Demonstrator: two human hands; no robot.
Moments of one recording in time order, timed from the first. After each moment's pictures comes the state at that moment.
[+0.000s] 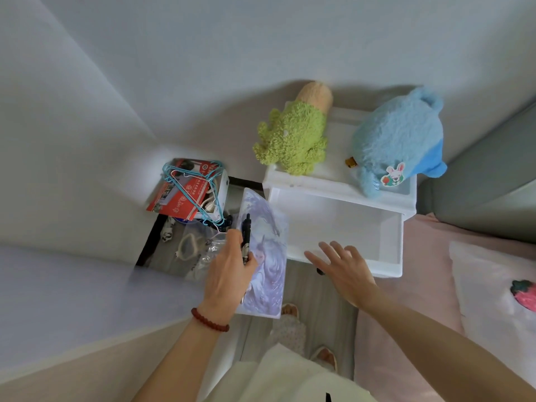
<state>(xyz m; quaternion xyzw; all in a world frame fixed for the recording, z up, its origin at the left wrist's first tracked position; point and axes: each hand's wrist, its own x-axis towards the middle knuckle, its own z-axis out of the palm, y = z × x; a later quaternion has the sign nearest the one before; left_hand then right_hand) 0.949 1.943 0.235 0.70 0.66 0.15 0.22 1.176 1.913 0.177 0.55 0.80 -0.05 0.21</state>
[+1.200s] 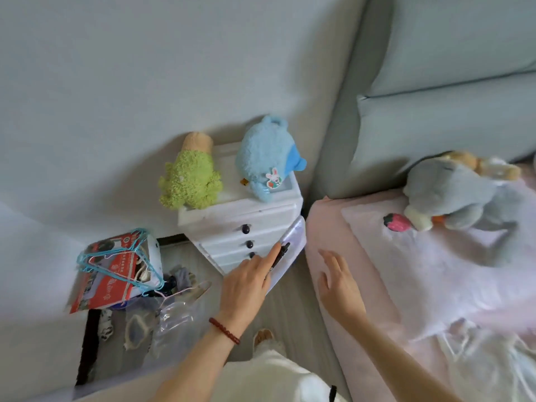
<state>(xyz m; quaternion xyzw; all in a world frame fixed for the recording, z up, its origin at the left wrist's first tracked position) 1.043 1.908 0.262 0.93 0.33 0.11 0.09 1.196 1.795 0.240 0.84 0.41 -0.20 -0.29</state>
